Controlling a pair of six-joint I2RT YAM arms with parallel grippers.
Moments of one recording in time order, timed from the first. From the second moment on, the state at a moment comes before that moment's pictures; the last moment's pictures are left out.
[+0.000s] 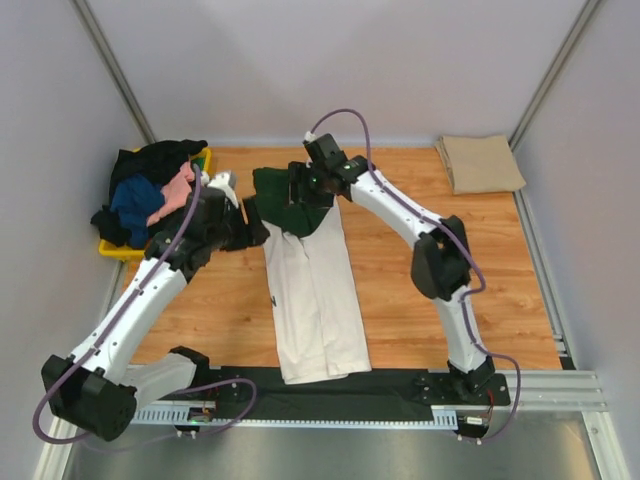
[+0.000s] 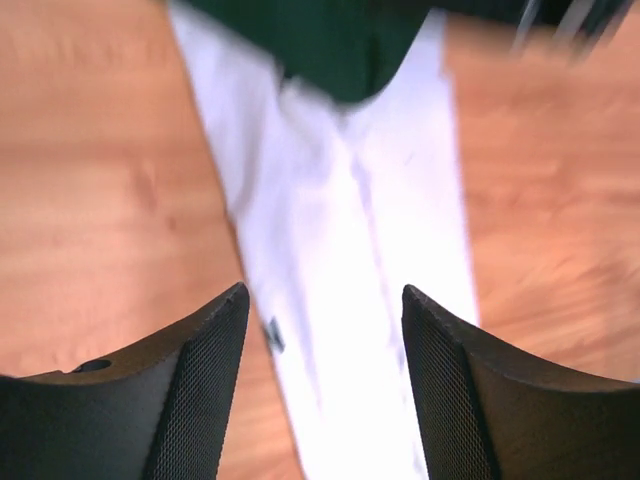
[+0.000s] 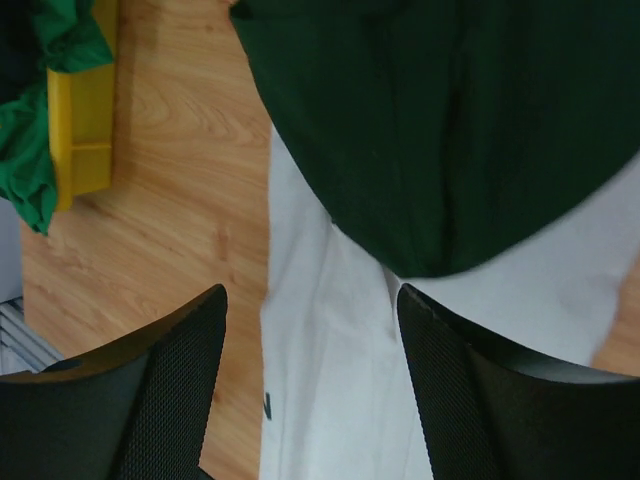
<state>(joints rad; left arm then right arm) -0.37 1.10 1.09 -0.59 0.03 -0.48 0.66 2.15 2.02 -0.70 -0.13 0.58</state>
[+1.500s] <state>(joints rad) -0.47 0.86 0.58 -0.60 0.21 -0.57 0.34 2.07 1.89 -0.46 -0.36 0.71</state>
